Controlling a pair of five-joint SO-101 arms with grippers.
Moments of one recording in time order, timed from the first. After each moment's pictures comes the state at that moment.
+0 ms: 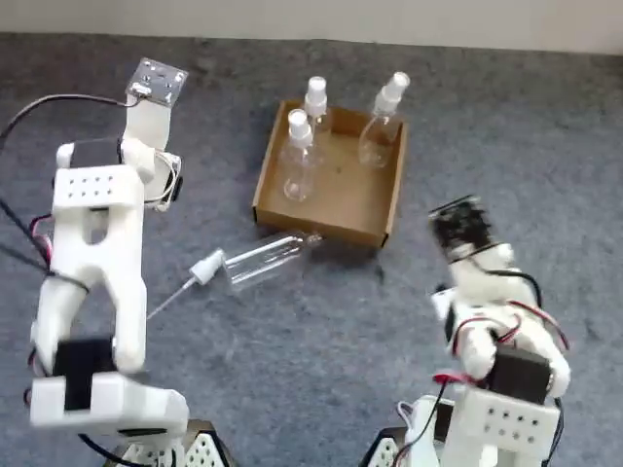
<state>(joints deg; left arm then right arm) -12.4 0.9 7.3 66.3 -20.3 13.5 -68.4 51.7 72.3 37.4</state>
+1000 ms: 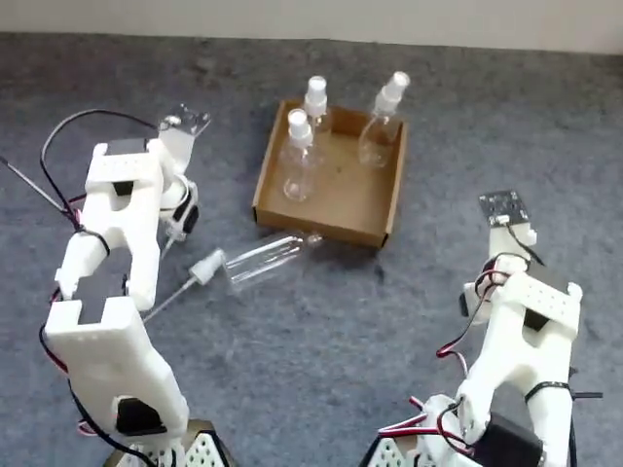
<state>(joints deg) -12.3 20.4 0.4 68.0 -22.9 24.4 -23.9 51.2 51.8 37.8</state>
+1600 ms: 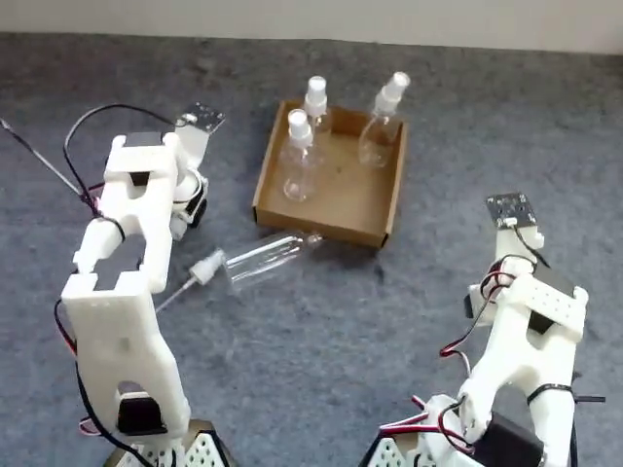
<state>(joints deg) -11.8 31.3 -9.8 71.5 -22.1 26.8 -23.9 51.2 51.8 37.8</state>
